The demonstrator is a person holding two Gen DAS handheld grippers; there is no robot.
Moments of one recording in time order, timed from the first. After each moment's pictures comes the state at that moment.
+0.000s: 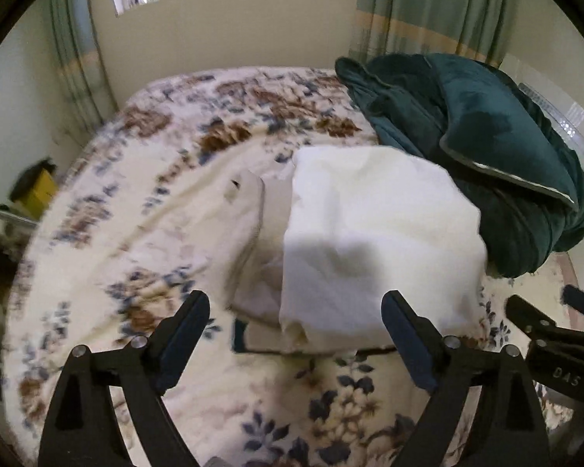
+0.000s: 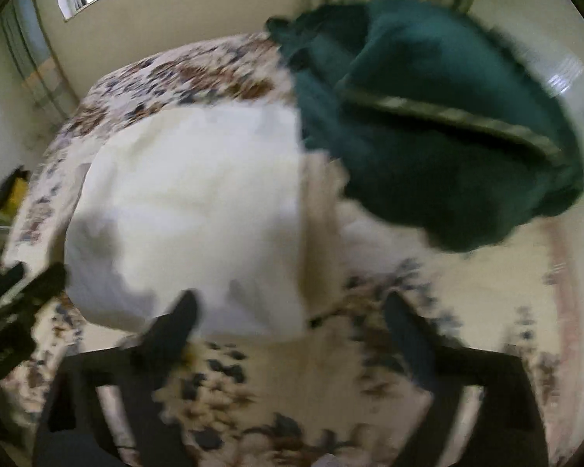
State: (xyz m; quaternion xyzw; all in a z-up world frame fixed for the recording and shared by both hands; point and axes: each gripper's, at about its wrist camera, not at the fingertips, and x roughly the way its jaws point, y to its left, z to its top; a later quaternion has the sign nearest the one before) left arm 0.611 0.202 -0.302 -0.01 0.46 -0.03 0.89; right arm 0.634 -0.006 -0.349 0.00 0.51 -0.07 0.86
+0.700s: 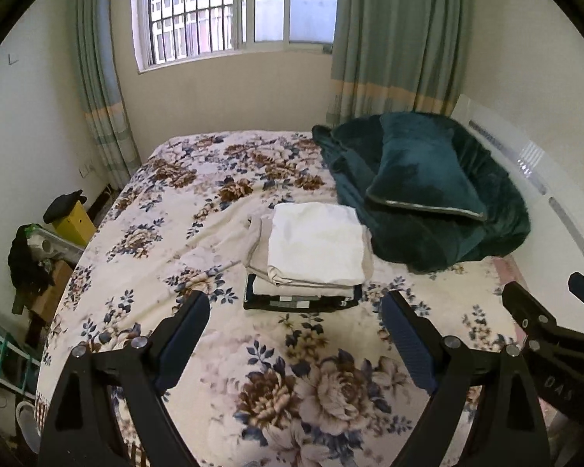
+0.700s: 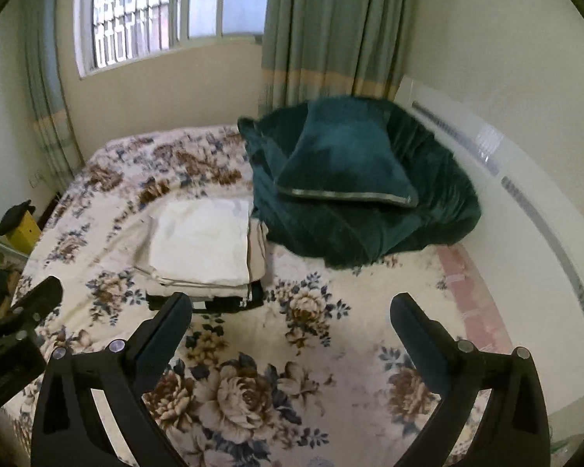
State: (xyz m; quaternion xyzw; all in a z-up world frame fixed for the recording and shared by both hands) left arm 0.387 0.202 -0.085 -0.01 0.39 -0.05 0.92; right arm 0.353 0.011 -0.058 -0.02 0.39 -0.12 0.91
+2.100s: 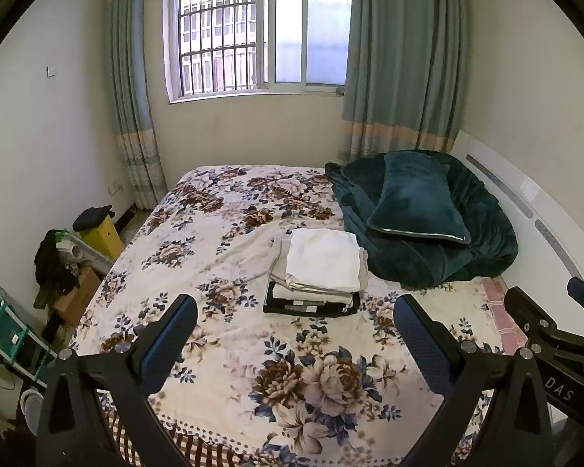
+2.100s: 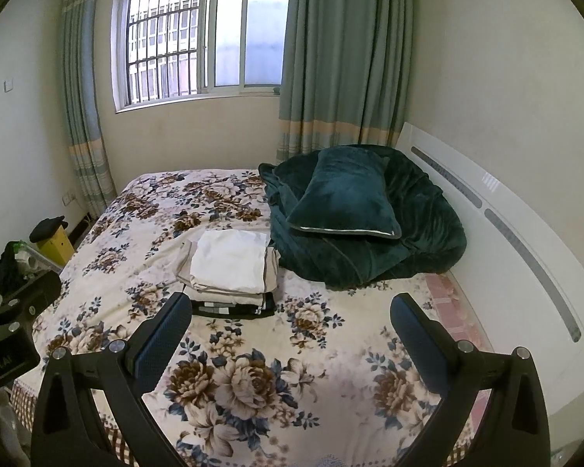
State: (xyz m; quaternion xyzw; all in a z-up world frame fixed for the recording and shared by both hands) left arm 0.266 0.218 -0.013 -0.02 0.33 -0.01 0.94; right arm 0.195 0.013 0.066 -0.02 0.32 -0.07 0.94
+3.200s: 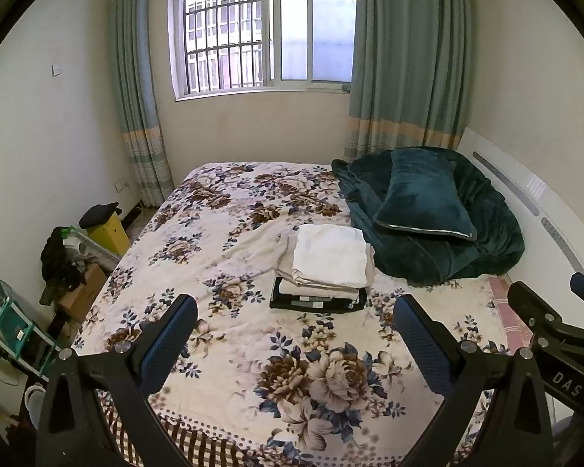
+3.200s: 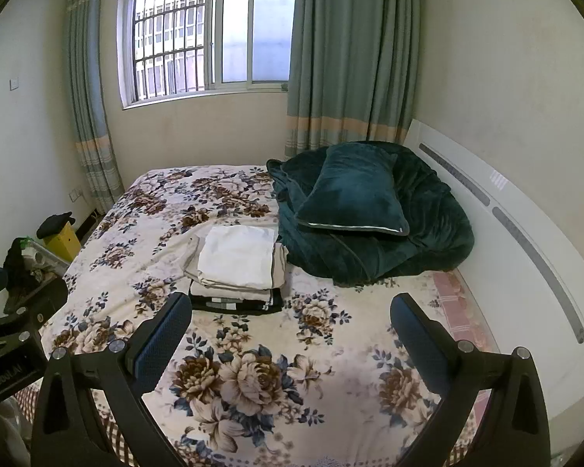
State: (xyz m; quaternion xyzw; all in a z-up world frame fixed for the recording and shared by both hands) left arm 0.259 0.214 -0.012 -0.02 0.33 0.00 0.94; right arm 0.203 0.010 0.061 -0.02 0.33 -0.05 0.94
